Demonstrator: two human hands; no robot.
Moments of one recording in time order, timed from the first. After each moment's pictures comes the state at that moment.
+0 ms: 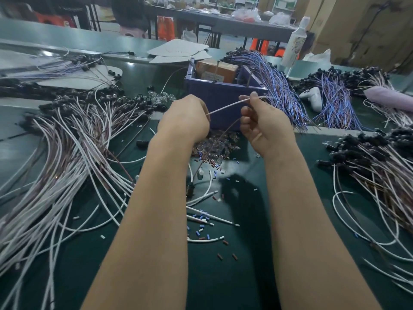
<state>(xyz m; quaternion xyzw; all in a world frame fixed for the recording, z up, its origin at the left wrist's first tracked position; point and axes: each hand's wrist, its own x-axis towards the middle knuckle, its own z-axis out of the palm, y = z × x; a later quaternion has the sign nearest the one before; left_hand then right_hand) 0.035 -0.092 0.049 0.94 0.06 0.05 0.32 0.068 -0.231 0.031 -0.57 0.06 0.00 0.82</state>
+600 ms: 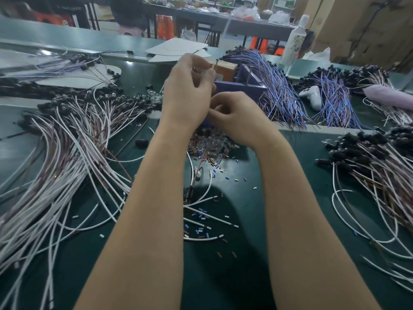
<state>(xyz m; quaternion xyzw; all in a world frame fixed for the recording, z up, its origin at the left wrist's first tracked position) 0.038 -0.095 0.056 0.79 -0.03 0.28 0.54 0.050 -0.206 0.047 -0.90 -0.21 -0.06 0.37</state>
